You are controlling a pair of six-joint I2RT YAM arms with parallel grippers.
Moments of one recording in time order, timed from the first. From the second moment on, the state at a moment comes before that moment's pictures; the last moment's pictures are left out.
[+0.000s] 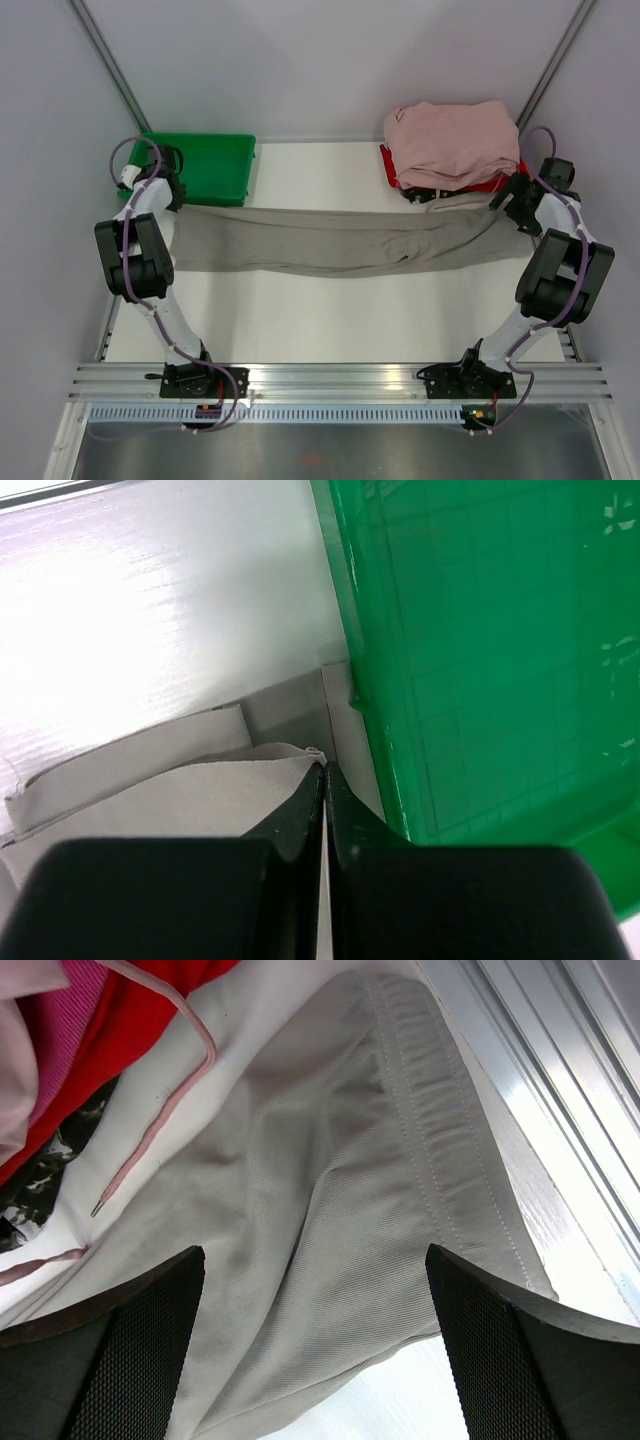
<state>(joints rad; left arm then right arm) 0.21 1.92 1.45 -0.50 -0.39 -1.06 -0.43 1.76 1.29 -0.46 -0.08 0.30</state>
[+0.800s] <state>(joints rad) 0.27 2.05 1.56 -0.47 -0.38 -0.92 -0.43 1.74 1.17 -0.50 0.09 0.40</state>
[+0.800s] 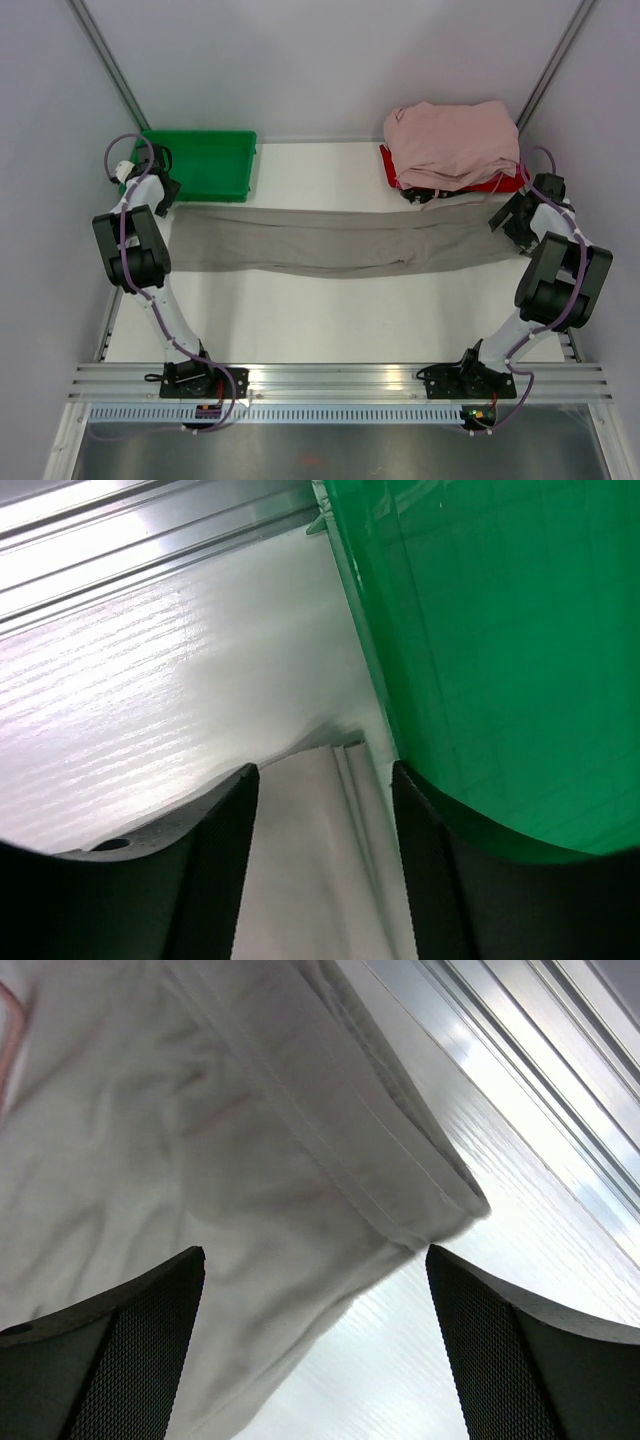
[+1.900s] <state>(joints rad) 0.27 1.51 0.95 -0.65 -0.24 -0.98 -0.48 1.69 0.96 -0.41 0.27 0.40</state>
